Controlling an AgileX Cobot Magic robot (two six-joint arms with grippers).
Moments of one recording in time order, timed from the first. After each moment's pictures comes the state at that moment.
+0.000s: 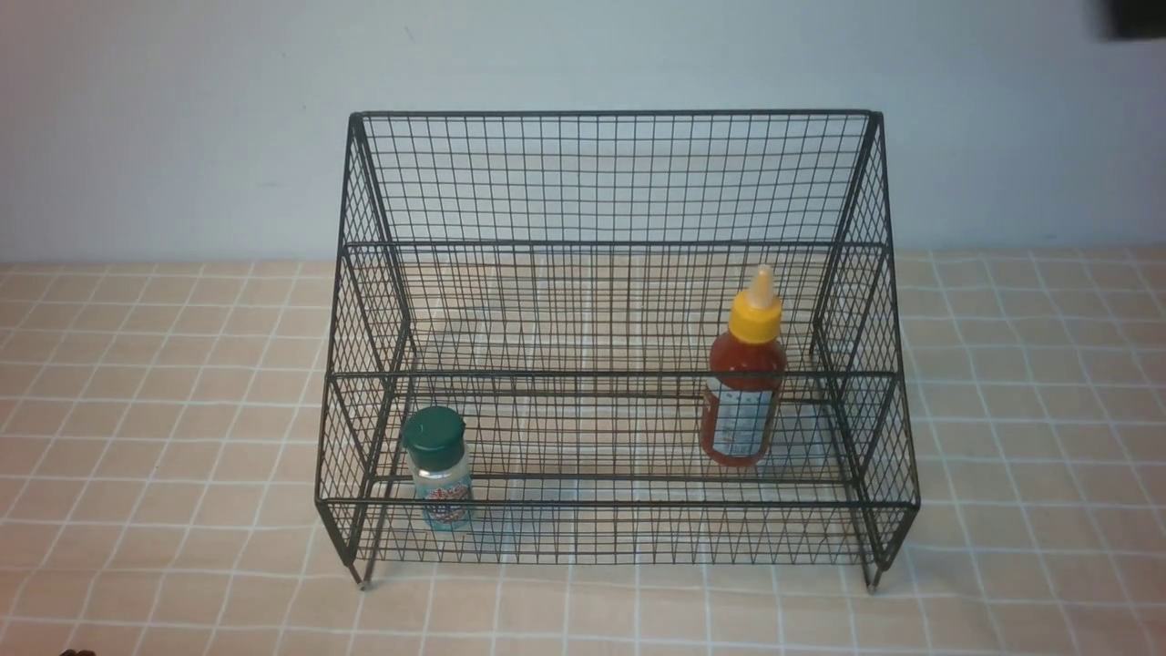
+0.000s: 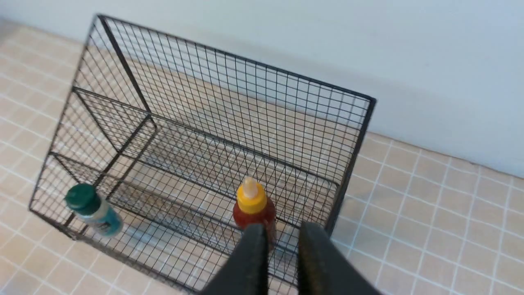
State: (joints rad) right arm 0.48 1.04 -1.56 -0.03 1.26 0.11; left arm -0.08 -0.01 0.03 -0.04 0.38 0.03
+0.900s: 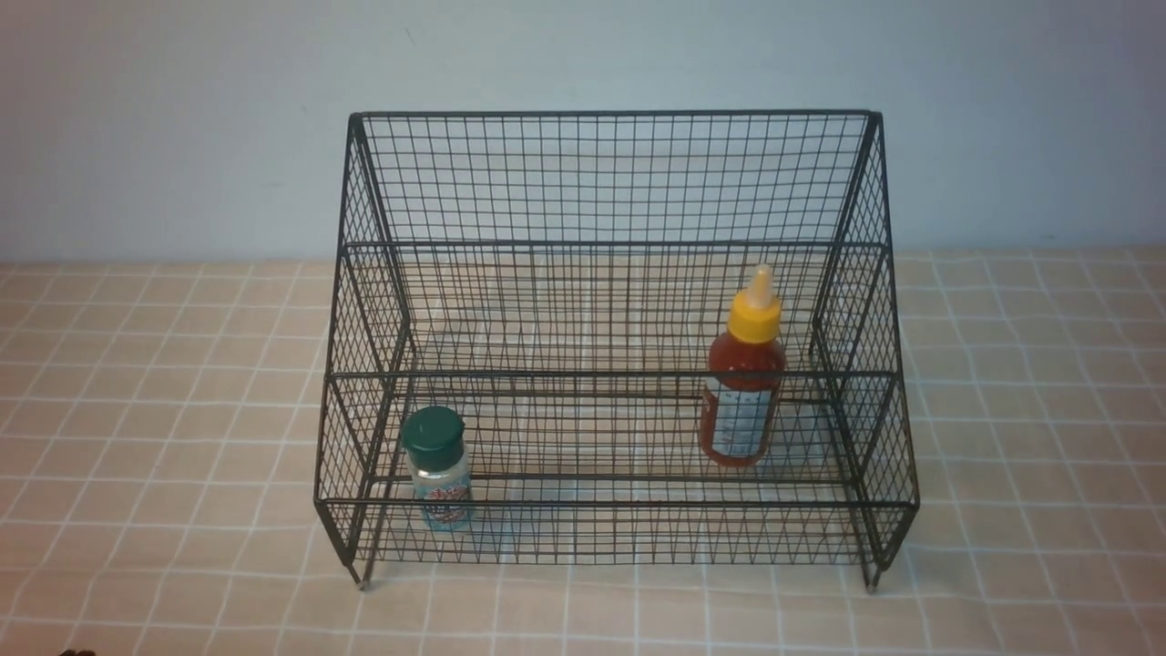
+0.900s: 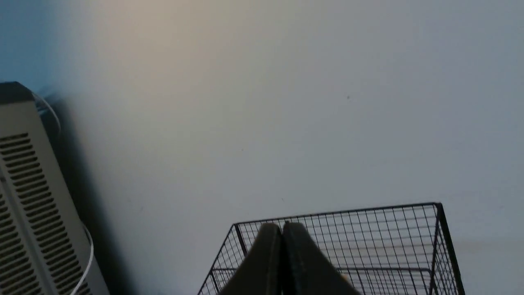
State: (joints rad) right arm 0.48 -0.02 -0.39 0.09 0.32 0.26; left arm -0.08 -0.01 0.03 -0.04 0.38 0.03
